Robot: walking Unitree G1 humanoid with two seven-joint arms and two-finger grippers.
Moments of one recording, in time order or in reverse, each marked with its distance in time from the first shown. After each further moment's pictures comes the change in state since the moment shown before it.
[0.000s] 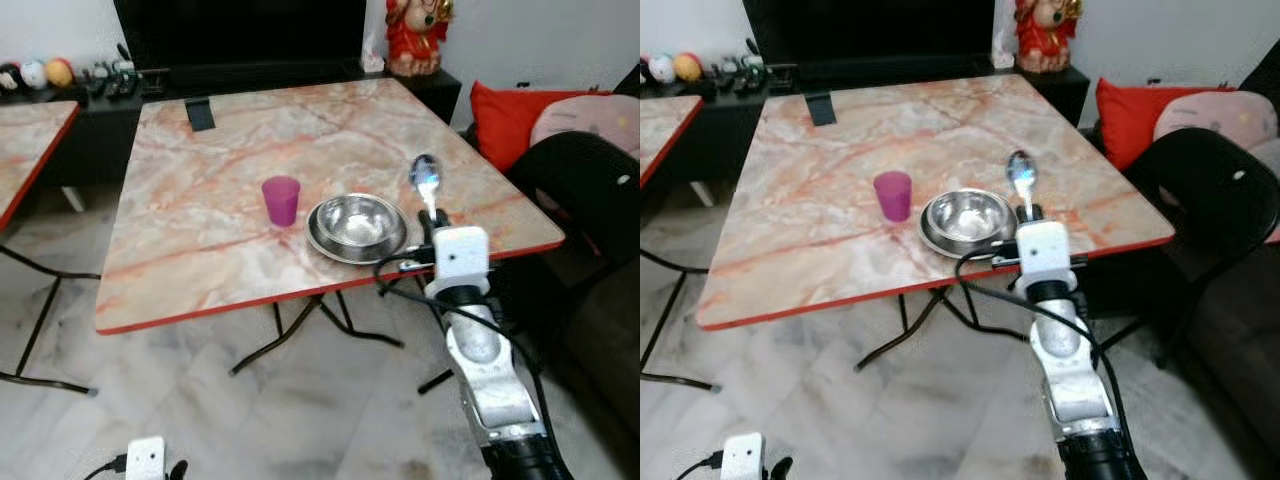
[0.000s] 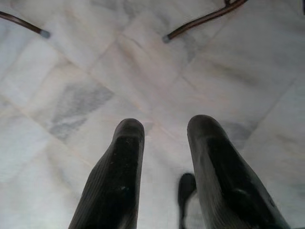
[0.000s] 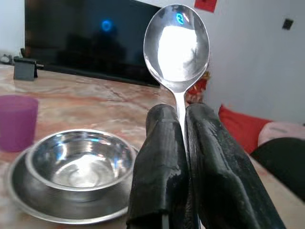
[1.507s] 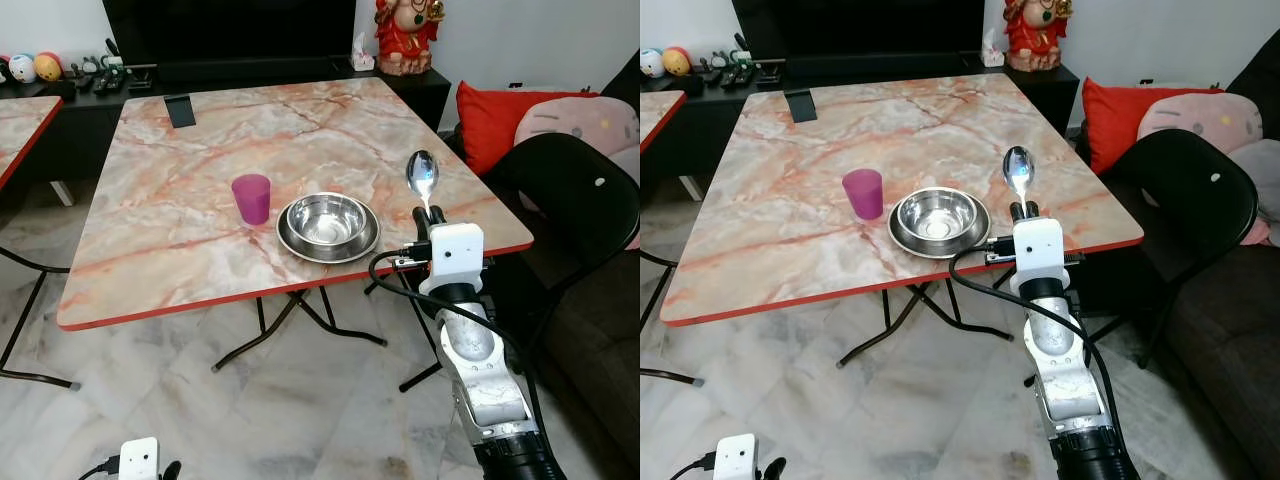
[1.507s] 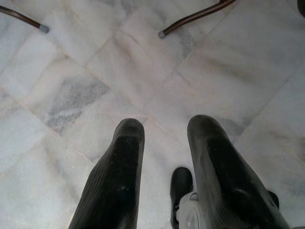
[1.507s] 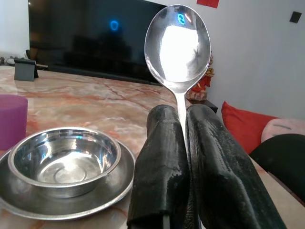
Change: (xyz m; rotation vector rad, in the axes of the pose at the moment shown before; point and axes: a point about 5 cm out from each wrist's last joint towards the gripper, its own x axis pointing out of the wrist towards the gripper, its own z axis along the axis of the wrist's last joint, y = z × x) left arm -0.001 0.003 -0.003 -0.012 0.008 0.011; right arm 0.002 0.004 0.002 0.022 0.000 0.002
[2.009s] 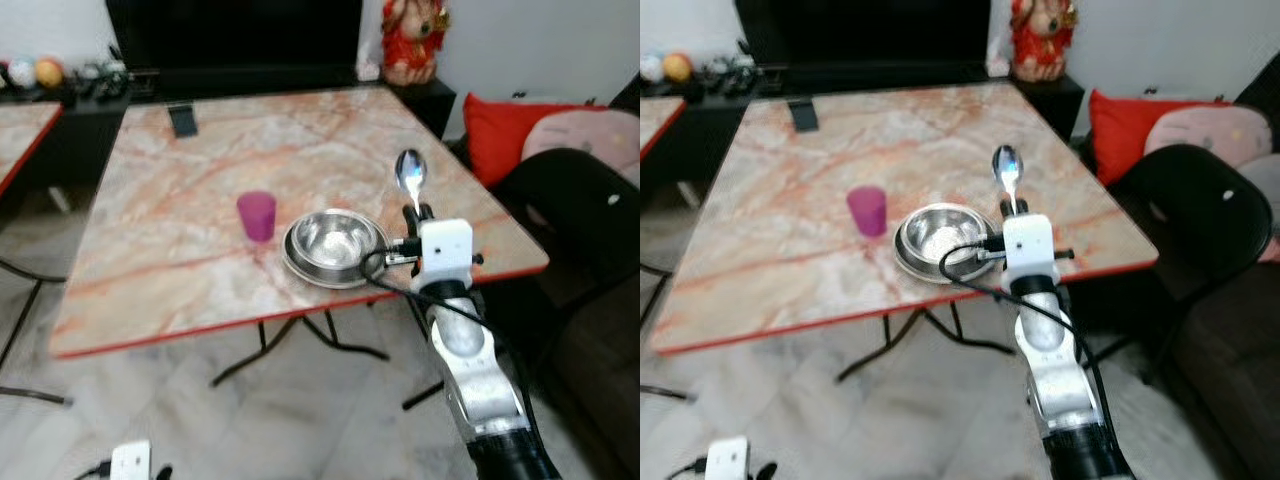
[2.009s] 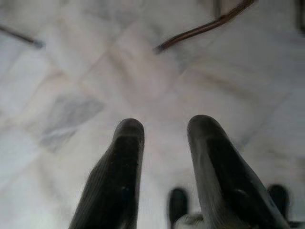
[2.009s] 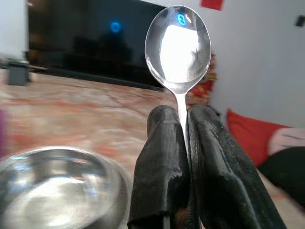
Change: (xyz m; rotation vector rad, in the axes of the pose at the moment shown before) left arm 0.001 -0.002 0.002 -0.003 -0.002 -0.003; right arm 0.002 0.000 0.000 -0.008 0.005 0.004
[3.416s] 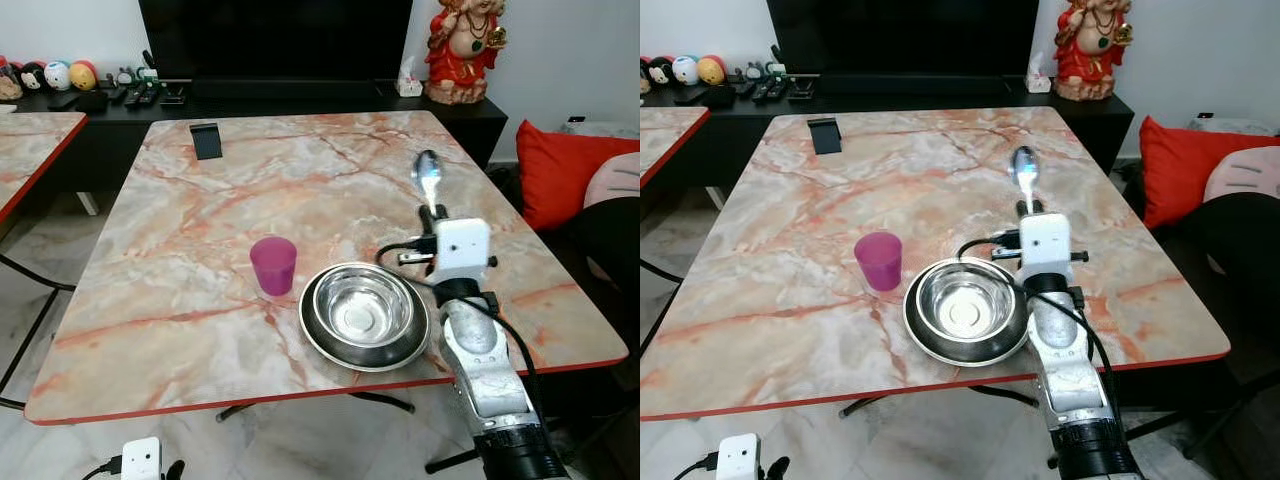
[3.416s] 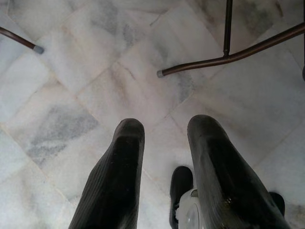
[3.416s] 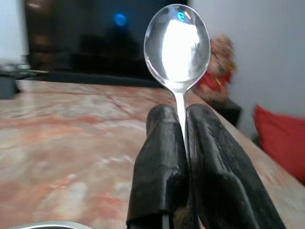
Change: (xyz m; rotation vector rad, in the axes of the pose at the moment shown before) left arm -0.001 -0.001 -0.002 -0.021 0.005 -0.008; right arm 0.003 -0.021 -0.008 0.095 0.073 -0.114
